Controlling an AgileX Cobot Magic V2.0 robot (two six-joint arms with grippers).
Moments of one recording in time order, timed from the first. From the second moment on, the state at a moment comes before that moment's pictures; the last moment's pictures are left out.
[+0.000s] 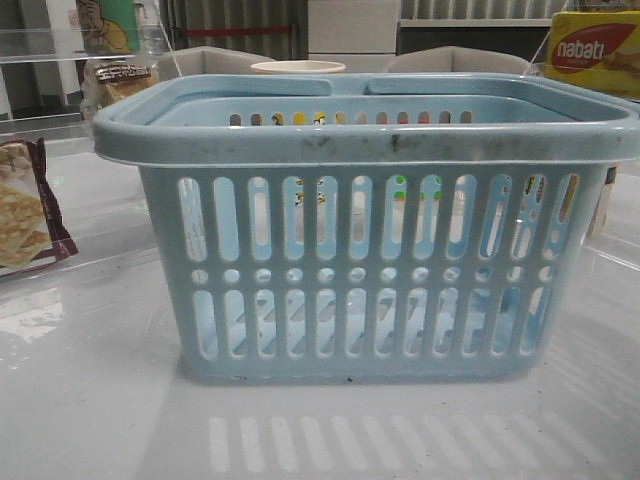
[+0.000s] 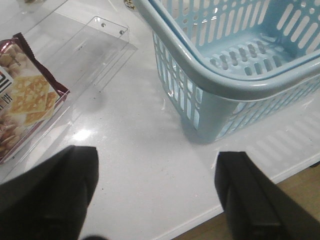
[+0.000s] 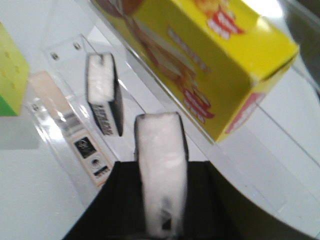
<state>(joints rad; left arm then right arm) -0.43 0.67 -0.68 -0.08 0.71 0.11 -0.17 1.58 -1.29 0.01 0.35 -0.06</state>
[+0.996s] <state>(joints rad) -0.43 0.67 -0.68 -0.08 0.71 0.11 0.46 1.46 -1.29 0.13 0.60 -0.06</state>
